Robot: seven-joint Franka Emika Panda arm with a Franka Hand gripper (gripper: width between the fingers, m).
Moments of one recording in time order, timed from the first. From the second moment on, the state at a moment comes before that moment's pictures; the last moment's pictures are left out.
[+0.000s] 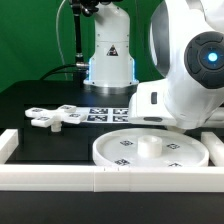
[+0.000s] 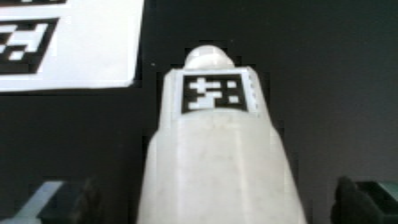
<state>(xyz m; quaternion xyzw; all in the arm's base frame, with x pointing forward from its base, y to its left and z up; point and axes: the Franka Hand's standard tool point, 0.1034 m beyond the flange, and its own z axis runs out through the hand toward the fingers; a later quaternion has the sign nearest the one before) 0.456 0.108 0.007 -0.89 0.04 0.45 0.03</state>
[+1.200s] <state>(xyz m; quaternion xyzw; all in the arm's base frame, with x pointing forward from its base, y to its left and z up) 0.482 0.080 0.078 -0.89 0.00 0.45 0.06</state>
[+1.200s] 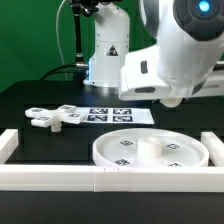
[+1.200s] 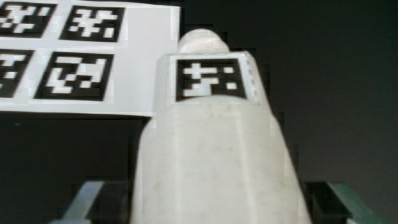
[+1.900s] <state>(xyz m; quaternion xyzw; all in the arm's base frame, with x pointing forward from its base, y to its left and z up) 0.525 0.072 0.095 -0.95 -0.04 0.31 0.08</state>
